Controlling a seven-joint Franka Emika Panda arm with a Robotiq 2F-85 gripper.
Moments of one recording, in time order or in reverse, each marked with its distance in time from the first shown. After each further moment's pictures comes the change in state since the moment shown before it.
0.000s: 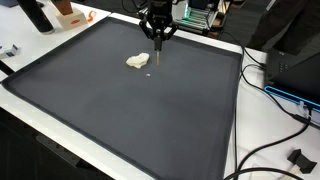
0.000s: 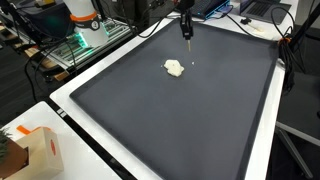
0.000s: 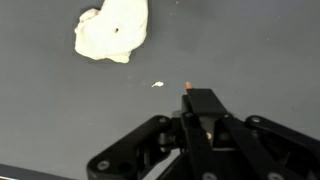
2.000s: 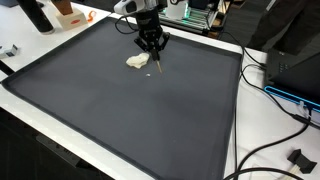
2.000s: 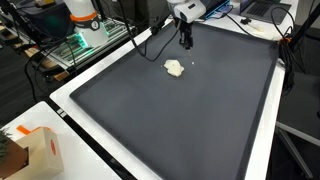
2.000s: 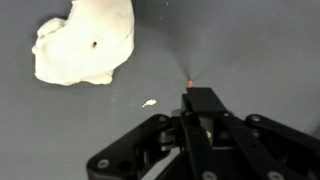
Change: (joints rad) arm -0.264 0.390 0.313 0.077 -0.196 0.106 0.001
